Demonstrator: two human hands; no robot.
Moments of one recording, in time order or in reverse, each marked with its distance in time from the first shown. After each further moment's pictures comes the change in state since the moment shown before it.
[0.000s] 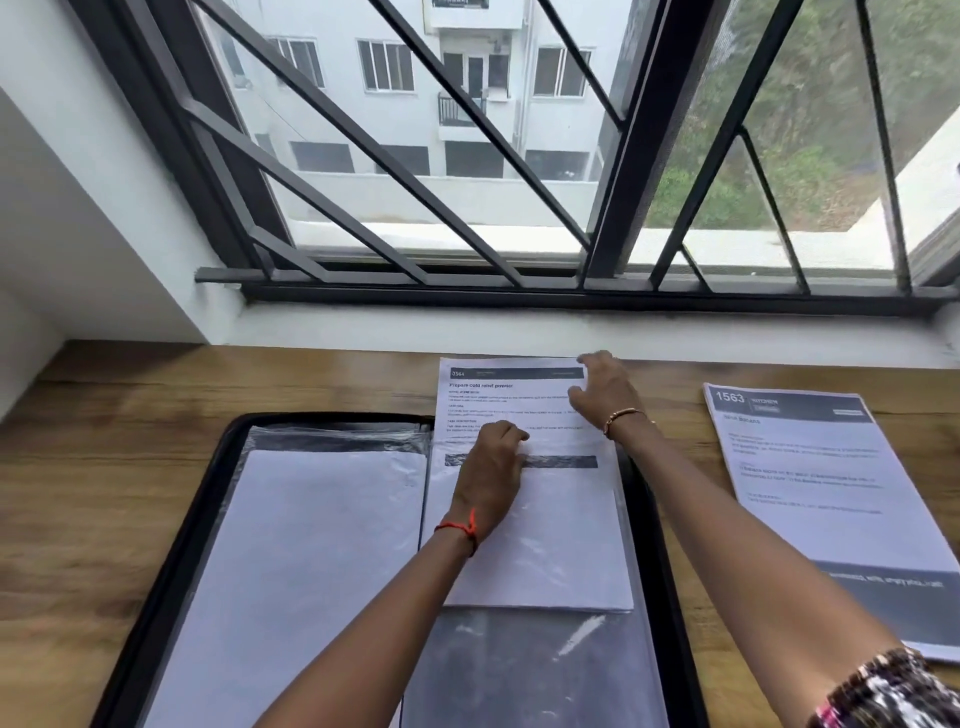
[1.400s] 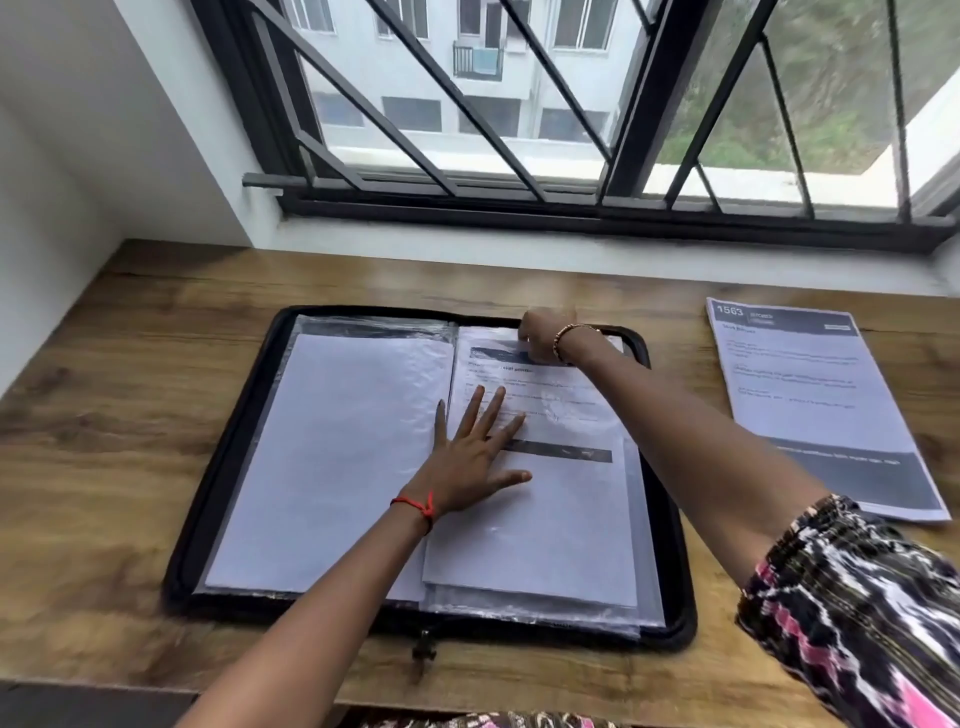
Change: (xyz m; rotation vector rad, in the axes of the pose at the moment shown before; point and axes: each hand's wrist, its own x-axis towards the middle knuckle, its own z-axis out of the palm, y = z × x) left_hand -0.139 -0.021 -0.027 0.471 -0.446 0.071; right_hand -0.080 -0.085 0.018 -0.469 -0.305 -0.270
